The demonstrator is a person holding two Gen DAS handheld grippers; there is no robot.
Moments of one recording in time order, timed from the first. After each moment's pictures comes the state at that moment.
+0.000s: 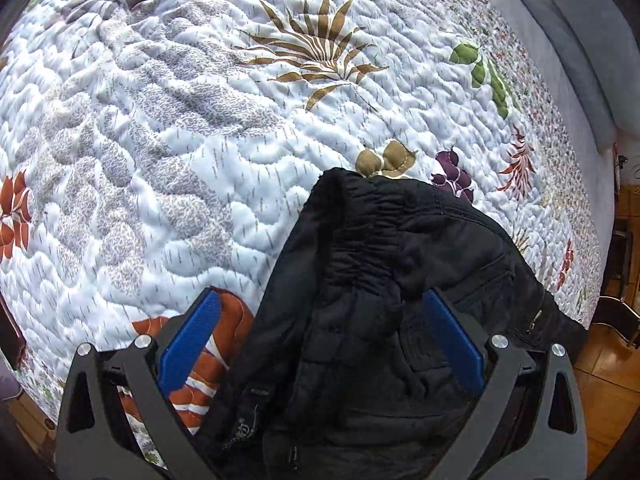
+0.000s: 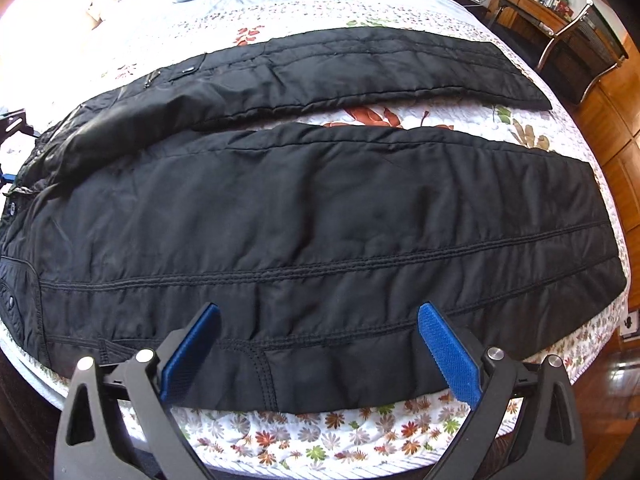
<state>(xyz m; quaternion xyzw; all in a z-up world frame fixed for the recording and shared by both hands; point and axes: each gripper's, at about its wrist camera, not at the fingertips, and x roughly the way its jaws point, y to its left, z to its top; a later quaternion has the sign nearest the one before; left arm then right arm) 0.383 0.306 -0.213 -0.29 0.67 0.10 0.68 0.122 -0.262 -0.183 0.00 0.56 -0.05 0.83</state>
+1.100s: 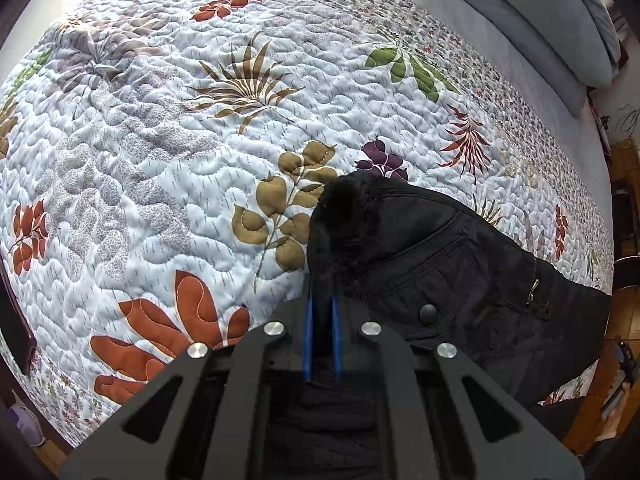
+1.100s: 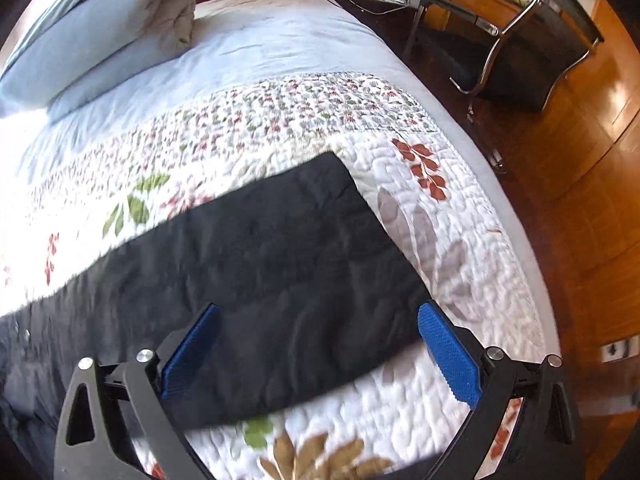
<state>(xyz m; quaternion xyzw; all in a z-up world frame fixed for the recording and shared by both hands) 0.369 0.256 -0.177 -0.21 0.61 0.08 0.76 0.423 -0.602 -0.125 0.07 0.52 -0.14 0.84</state>
